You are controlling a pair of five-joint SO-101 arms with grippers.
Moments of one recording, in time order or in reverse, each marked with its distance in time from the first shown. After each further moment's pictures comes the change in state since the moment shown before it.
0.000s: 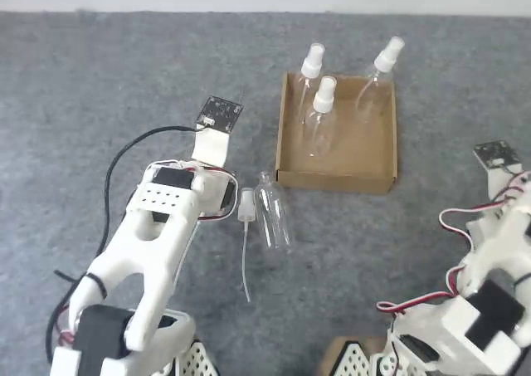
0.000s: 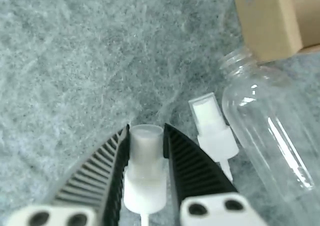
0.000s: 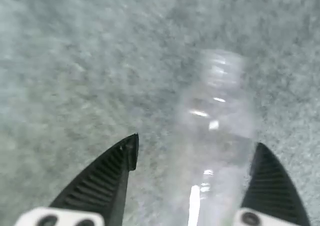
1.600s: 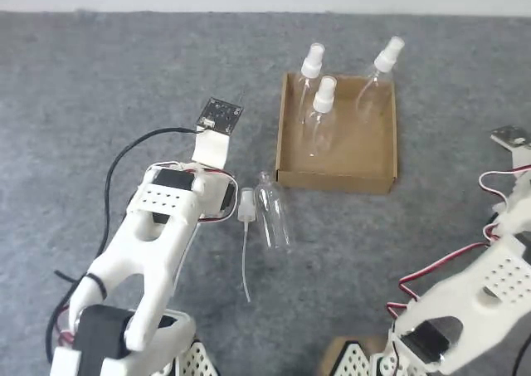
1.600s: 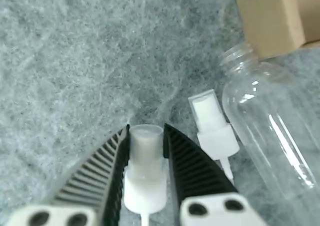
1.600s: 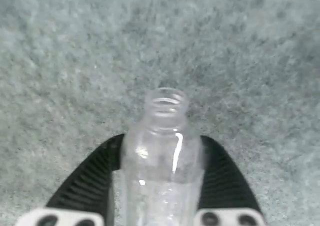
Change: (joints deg) left arm 0.1 0.0 0.7 -0.2 0.1; right arm 3.1 35.8 -45.4 20.7 10.8
